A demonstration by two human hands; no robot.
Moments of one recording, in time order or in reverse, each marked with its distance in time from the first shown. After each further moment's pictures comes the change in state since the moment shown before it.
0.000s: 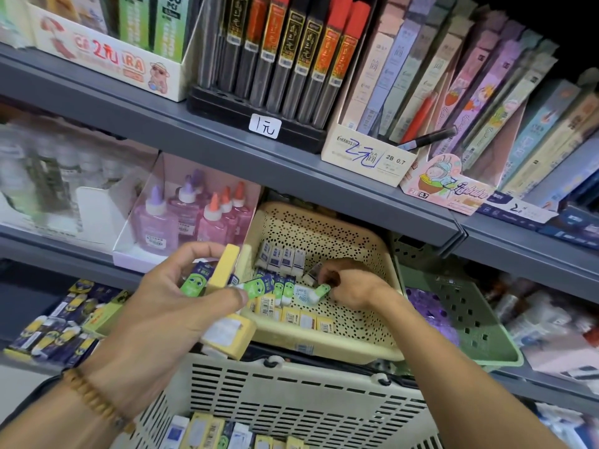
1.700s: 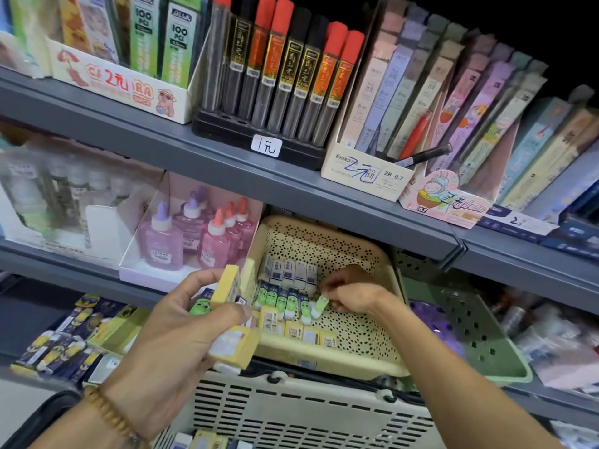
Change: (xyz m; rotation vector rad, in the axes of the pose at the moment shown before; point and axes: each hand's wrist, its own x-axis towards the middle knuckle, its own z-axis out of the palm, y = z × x) left_hand 0.005 -0.009 0.007 -0.338 -0.060 -0.123; right_hand 0.008 0.004 0.001 0.445 0.064 0.080
